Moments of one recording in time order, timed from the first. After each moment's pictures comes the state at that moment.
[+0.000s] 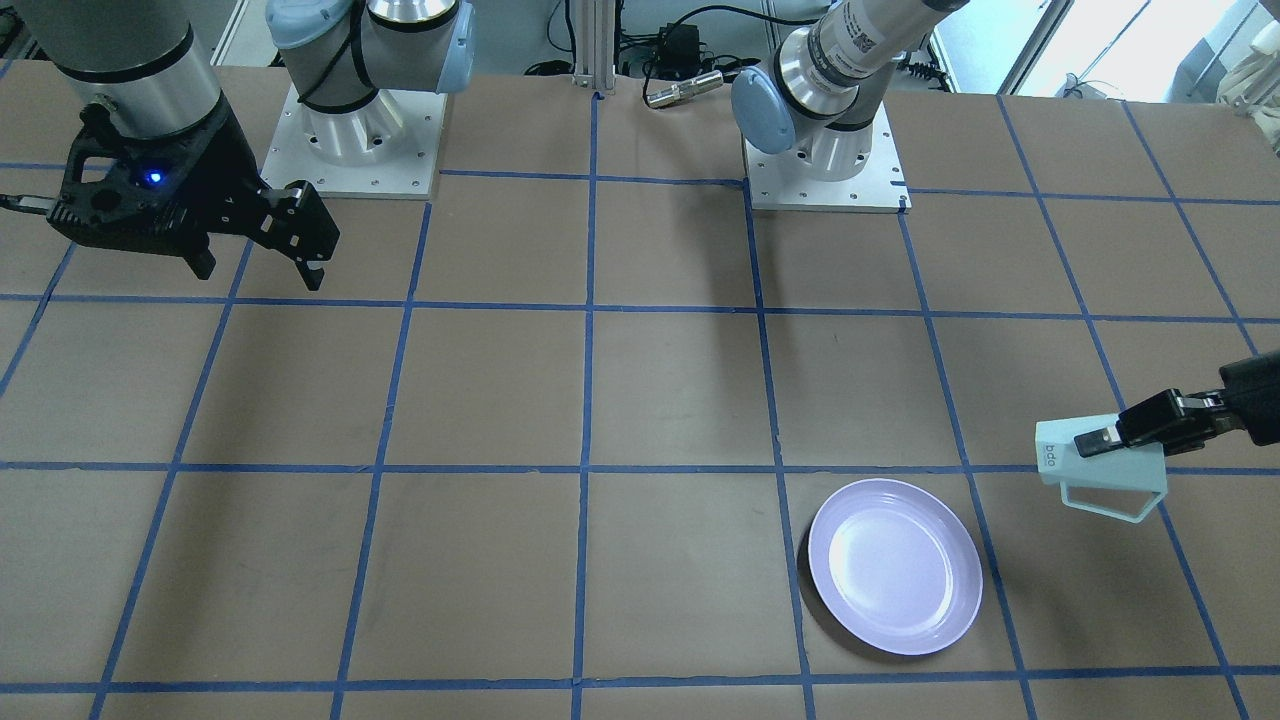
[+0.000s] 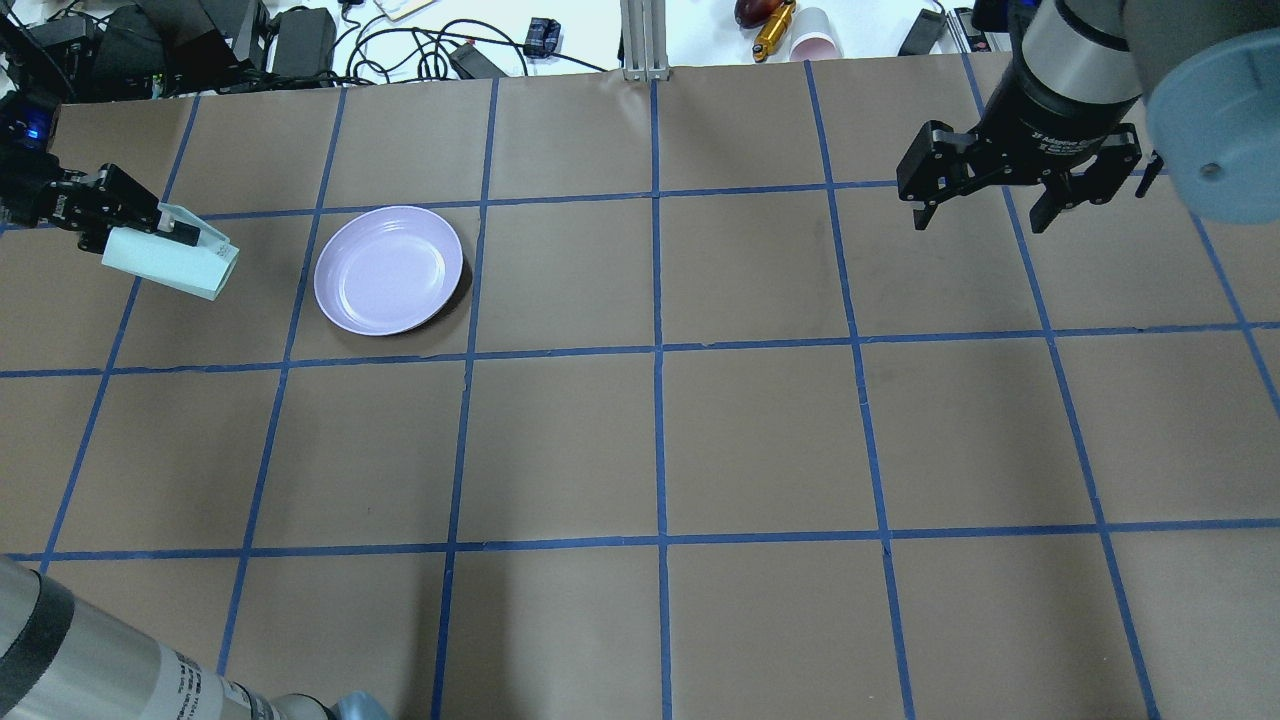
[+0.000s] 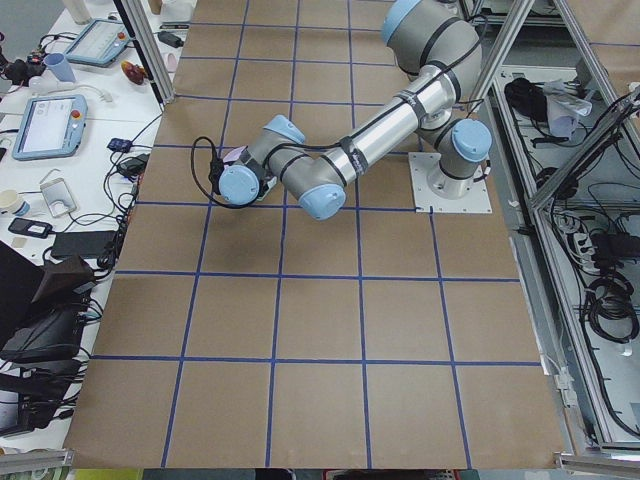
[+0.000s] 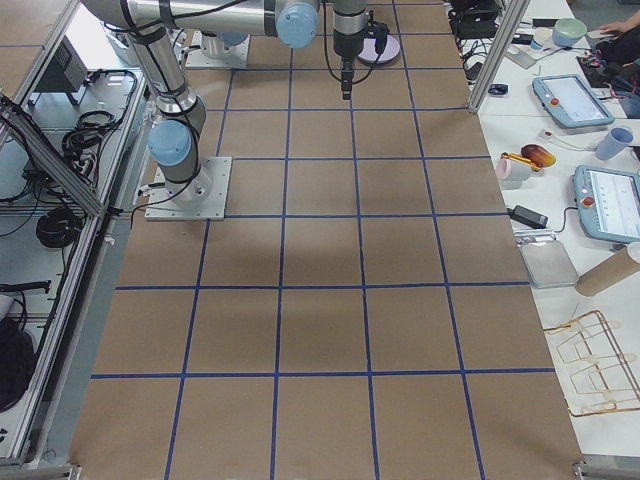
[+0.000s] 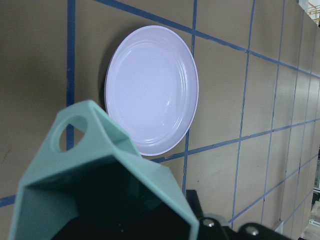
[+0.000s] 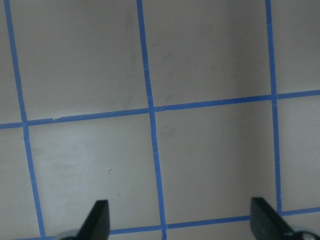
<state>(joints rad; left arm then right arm) -0.93 -2.04 -1.34 -1.84 0.98 0.73 1.52 -1.59 1.64 -1.68 -1.58 0.04</state>
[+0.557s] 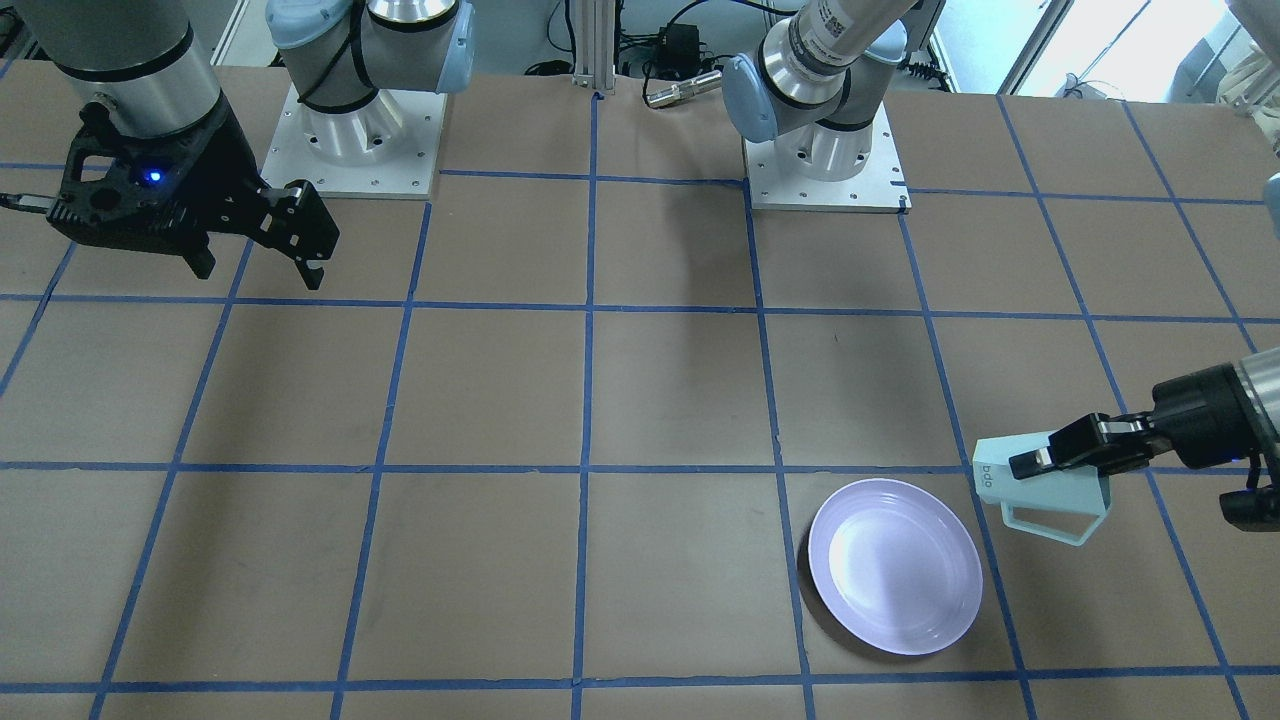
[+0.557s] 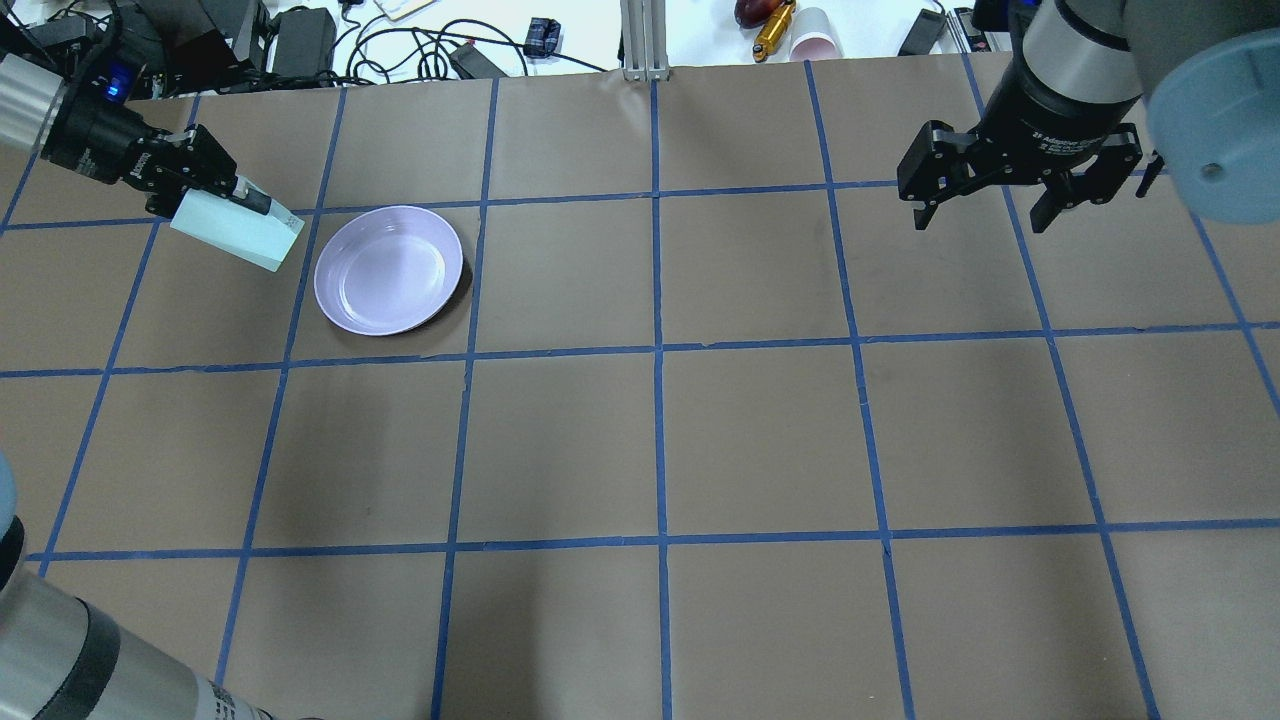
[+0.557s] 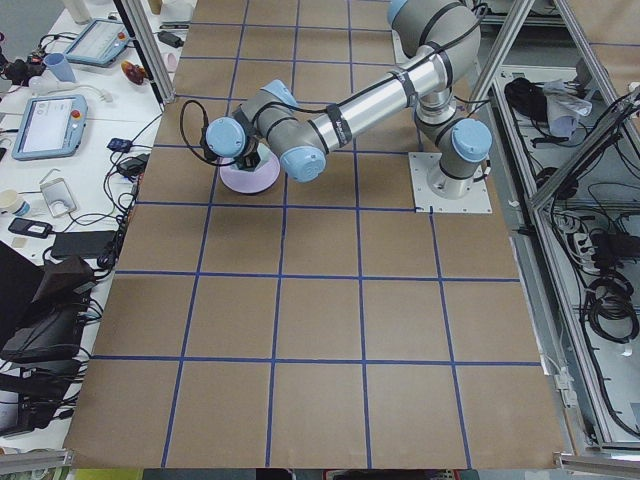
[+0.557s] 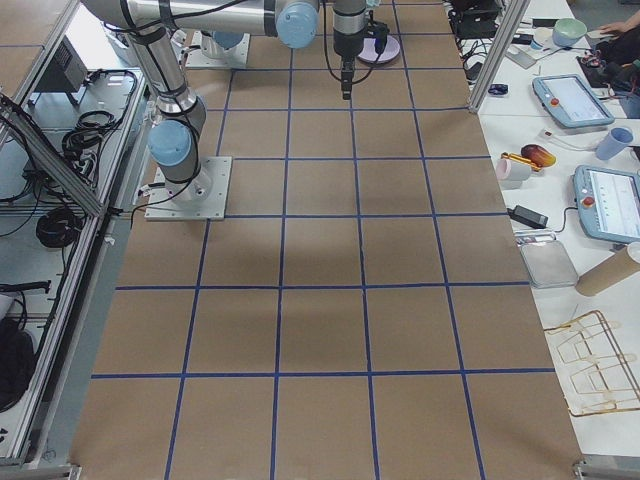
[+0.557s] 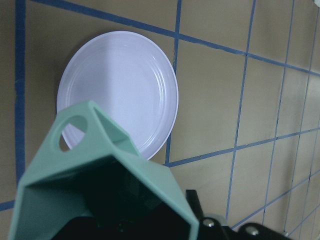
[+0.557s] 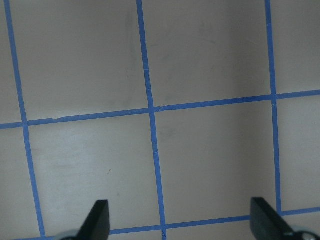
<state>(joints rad) -1.07 -2.01 -1.38 -1.69 1.00 0.52 1.52 -1.59 1.64 -1.68 -1.58 0.04</state>
